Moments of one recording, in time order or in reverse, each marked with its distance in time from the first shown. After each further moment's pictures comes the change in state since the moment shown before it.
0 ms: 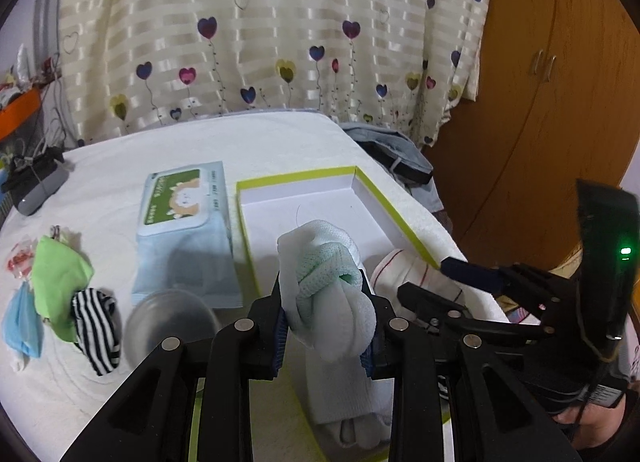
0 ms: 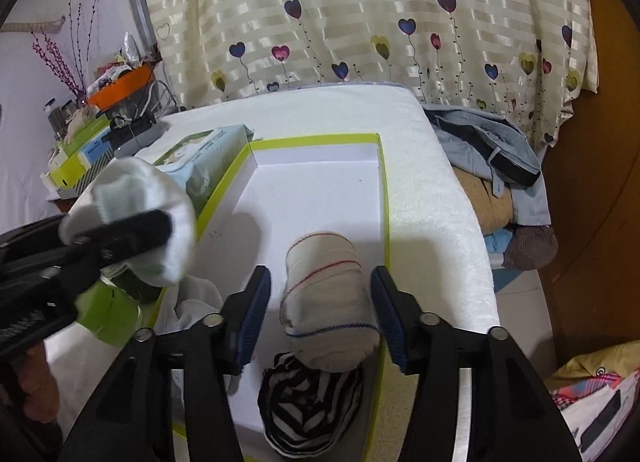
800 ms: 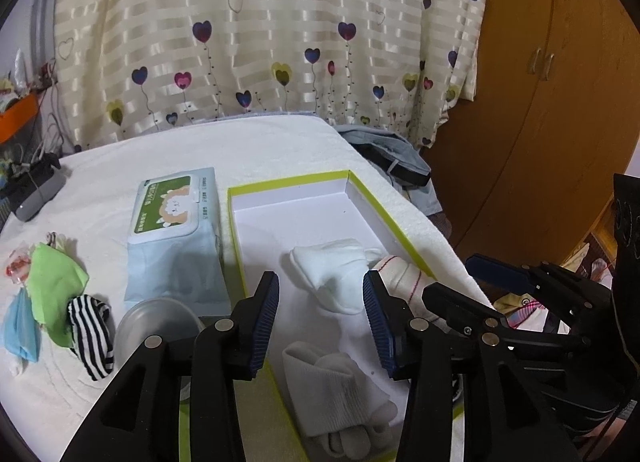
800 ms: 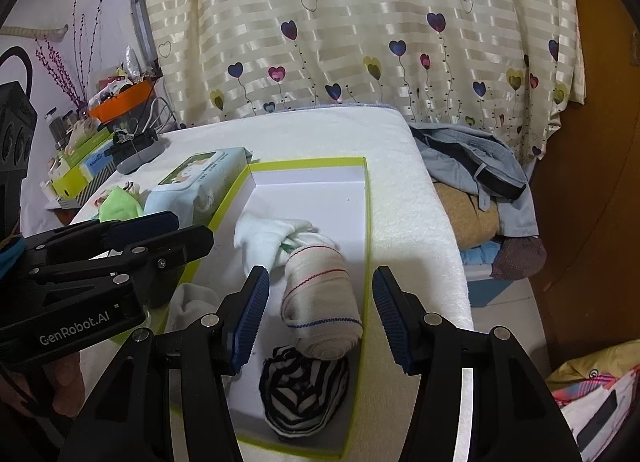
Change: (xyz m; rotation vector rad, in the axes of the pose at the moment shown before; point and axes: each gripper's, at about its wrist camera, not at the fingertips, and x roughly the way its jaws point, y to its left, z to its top) left arm -0.002 -0.005 0.004 0.010 -0.018 -0.002; right arm -0.029 0.000 0.003 -0.002 -0.059 -0.027
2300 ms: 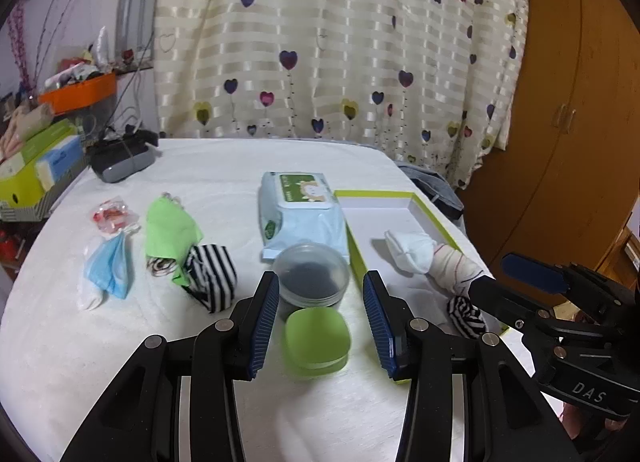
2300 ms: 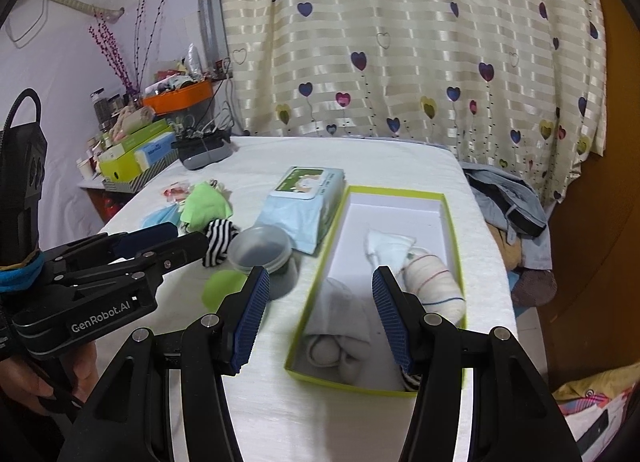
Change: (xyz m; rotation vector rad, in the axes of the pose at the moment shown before) left arm -0.111 0.078 -0.057 -0.144 -0.124 0.110; right arm -0.065 0.108 -0.010 -0.127 -0.071 0.069
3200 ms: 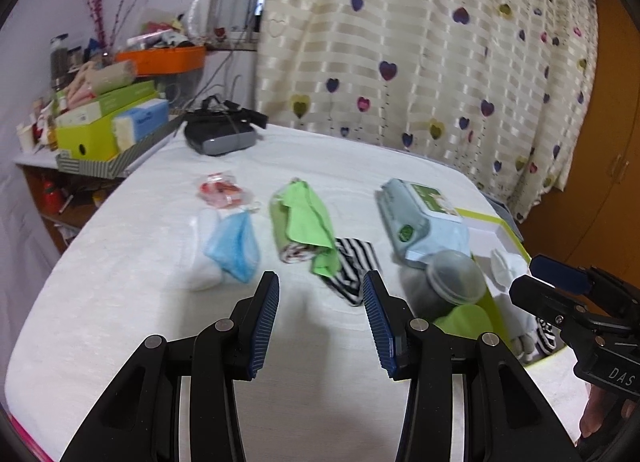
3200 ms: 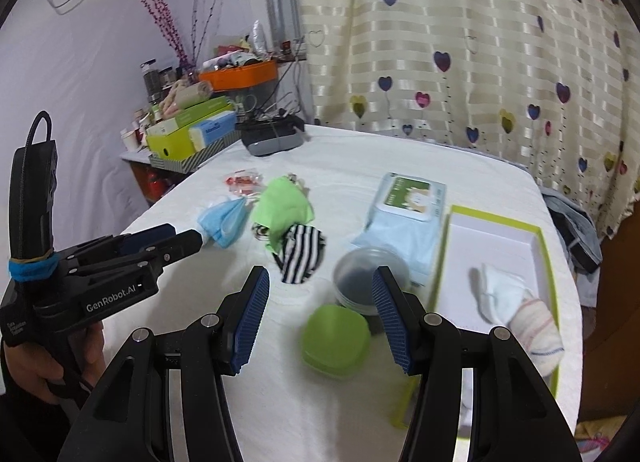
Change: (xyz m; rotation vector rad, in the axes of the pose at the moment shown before) left arm -0.021 0.125 -0.015 -0.173 -0.026 0.168; right arm 0.047 0.085 0.021 -0.125 0.039 0.157
